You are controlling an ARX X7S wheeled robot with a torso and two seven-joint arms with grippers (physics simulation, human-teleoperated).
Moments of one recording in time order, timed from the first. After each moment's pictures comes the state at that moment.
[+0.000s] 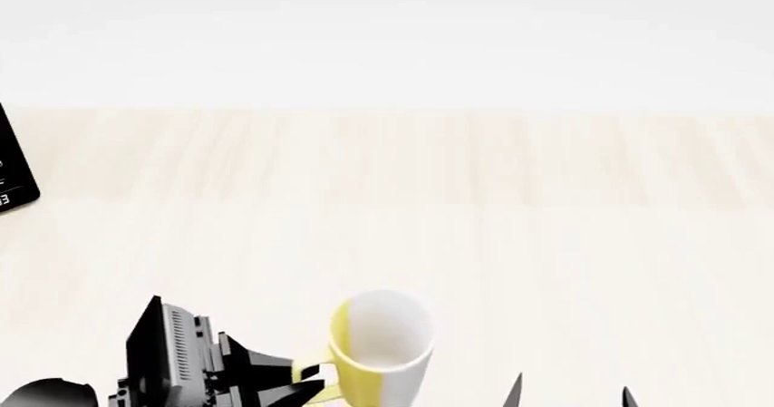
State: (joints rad) left arm -0.73 -0.24 0.53 -0.87 -0.44 0.15 1.03; right arm 0.04 0.22 -0.15 -0.01 0.20 0.01 0.29
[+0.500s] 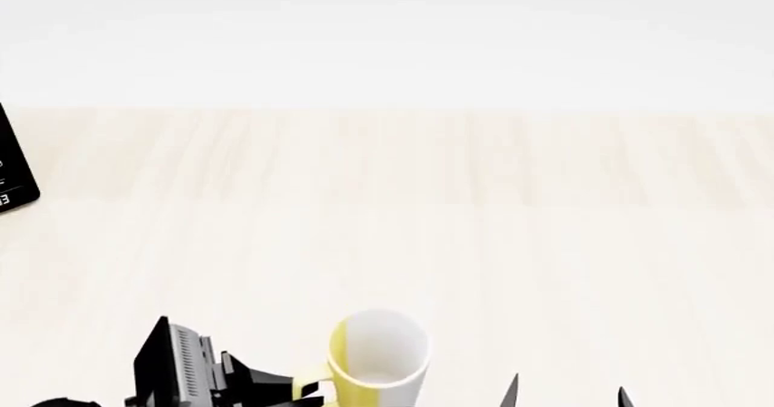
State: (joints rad) left arm -0.80 -0.14 0.49 -1.25 -0.39 0.36 1.11; right arm 0.04 0.23 -0.17 0.00 0.20 0.00 0.30
